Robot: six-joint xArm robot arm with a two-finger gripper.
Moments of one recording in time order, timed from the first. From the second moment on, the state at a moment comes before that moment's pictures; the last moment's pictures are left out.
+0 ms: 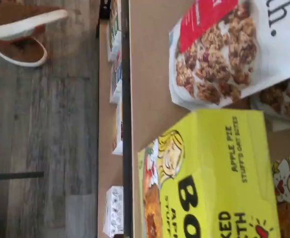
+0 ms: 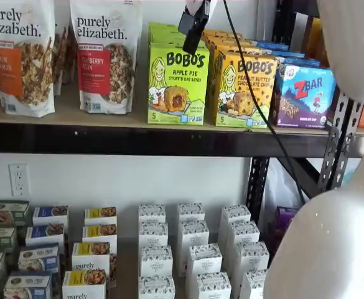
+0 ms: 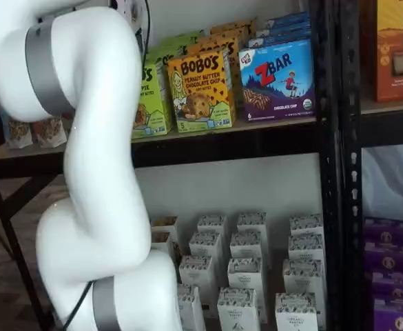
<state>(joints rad) 0.27 -0.20 -1.58 0.21 1.50 -1.24</state>
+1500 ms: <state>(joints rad) 0.22 -0.09 -1.65 0.16 1.60 -1.32</state>
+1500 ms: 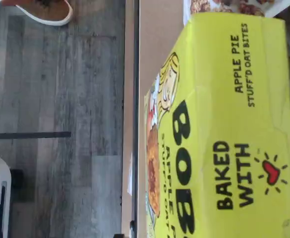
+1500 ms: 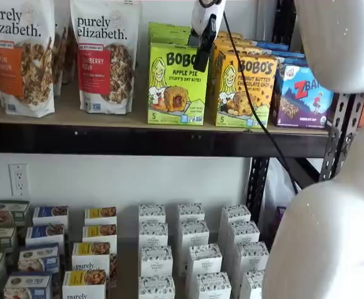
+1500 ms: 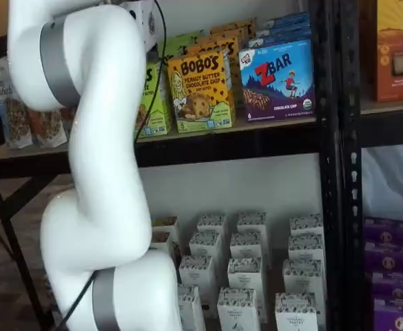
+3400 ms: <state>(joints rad) 0.23 -0.11 -1.60 0.15 1.57 -1.31</state>
